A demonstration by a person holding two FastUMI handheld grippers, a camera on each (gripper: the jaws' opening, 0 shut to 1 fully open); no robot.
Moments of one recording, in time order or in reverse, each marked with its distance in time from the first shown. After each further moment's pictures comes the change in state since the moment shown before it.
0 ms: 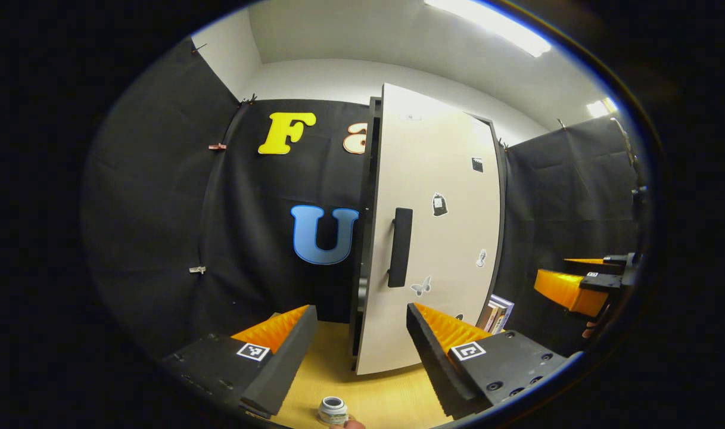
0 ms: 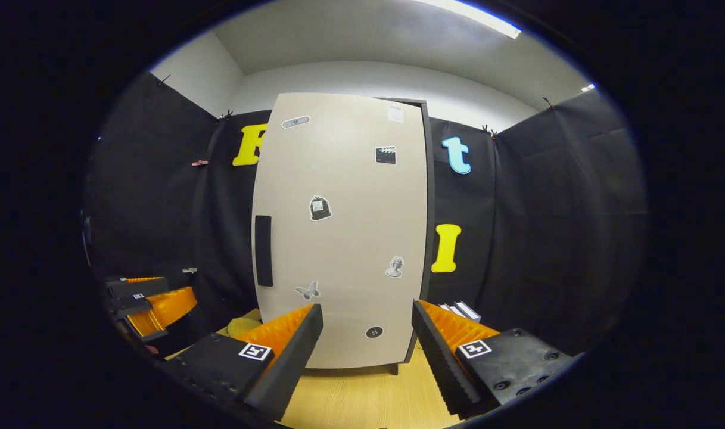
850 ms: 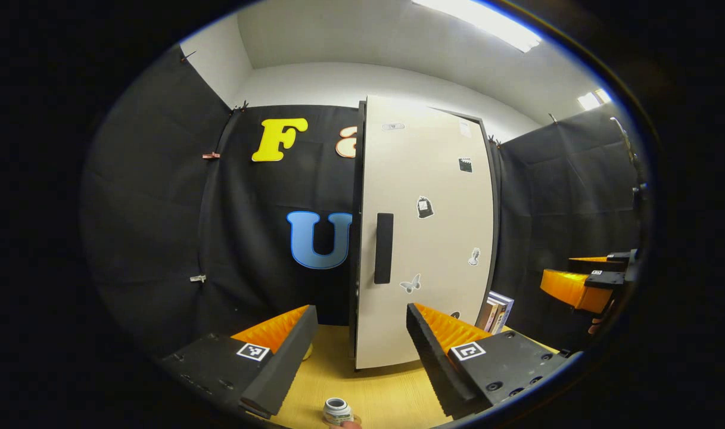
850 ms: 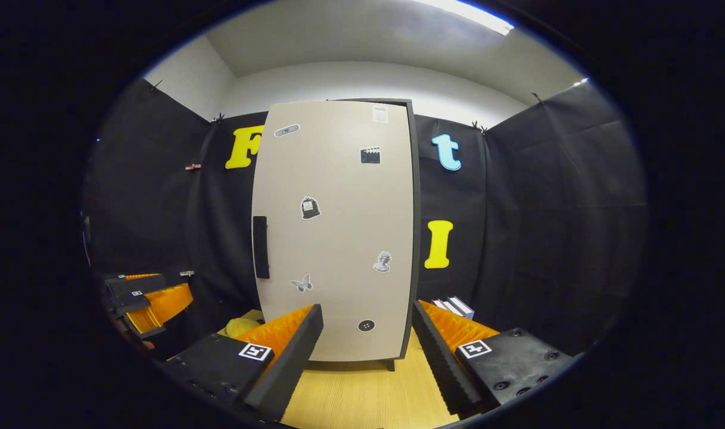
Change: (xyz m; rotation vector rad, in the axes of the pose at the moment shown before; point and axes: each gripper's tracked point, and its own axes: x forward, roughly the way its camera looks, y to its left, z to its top) left arm -0.005 -0.012 0.002 0.052 -0.005 -0.023; right arm -0.156 -0.168 -0.006 0.025 0.005 -0.026
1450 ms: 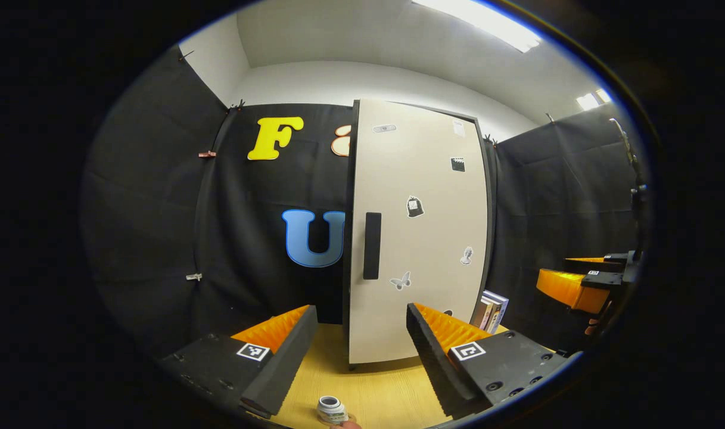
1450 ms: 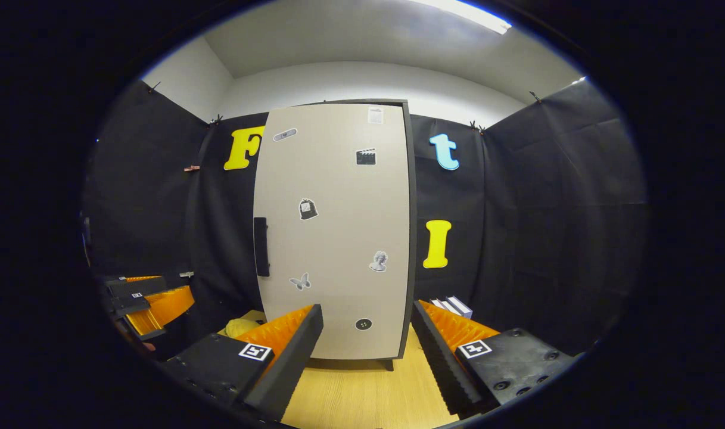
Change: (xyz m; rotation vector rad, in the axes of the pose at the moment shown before) left arm -0.004 -0.010 0.000 -0.004 0.005 -0.011; right arm -0.001 -0.008 0.001 0.003 -0.003 -0.002
